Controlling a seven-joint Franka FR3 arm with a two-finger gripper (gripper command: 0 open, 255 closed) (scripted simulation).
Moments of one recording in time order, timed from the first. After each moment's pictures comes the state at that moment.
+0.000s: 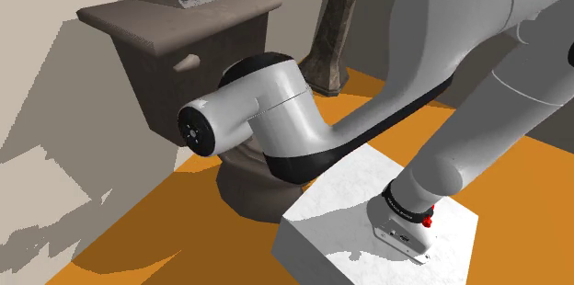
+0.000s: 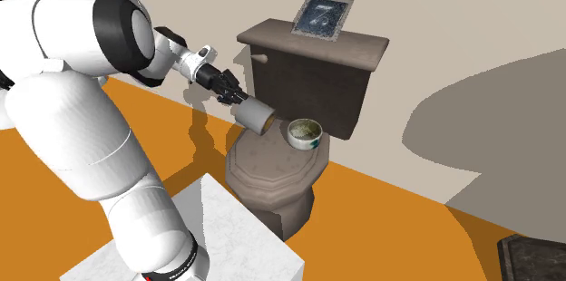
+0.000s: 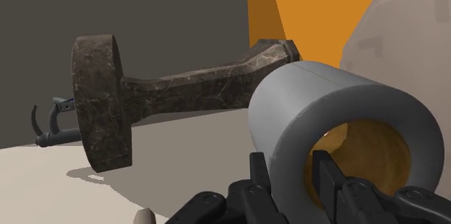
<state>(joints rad) -0.14 -0.02 1.03 -2.20 -0.88 1.34 0.85</state>
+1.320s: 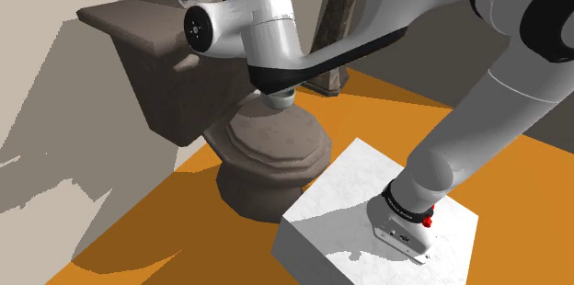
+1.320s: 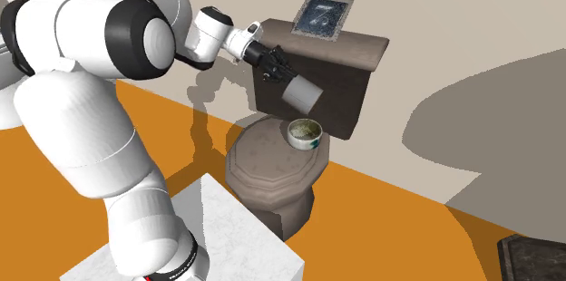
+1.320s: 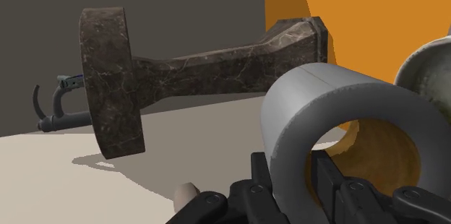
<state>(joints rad) -0.29 0.01 0.86 -2.05 -1.11 1.48 0.59</state>
